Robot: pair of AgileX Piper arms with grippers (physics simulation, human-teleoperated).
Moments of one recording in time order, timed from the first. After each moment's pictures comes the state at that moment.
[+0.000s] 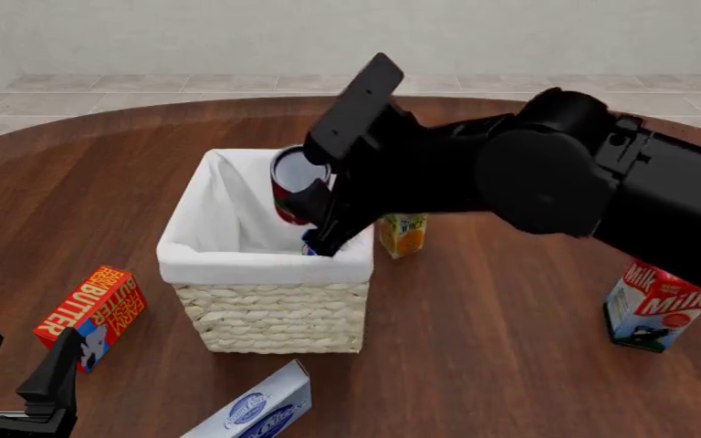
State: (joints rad) left arm -0.01 0.10 0.00 -0.06 -0.01; right arm 0.85 1.46 -1.39 0.56 -0.30
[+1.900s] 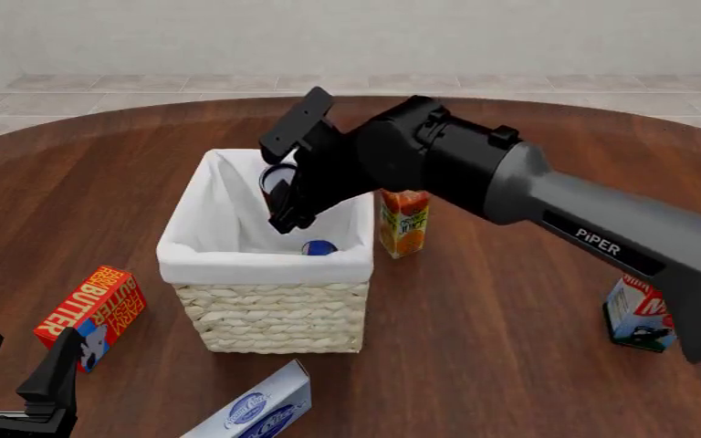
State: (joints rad) left arm -0.01 0.10 0.00 -0.06 -0.01; right arm 0.77 1.85 -1.69 0.64 -0.29
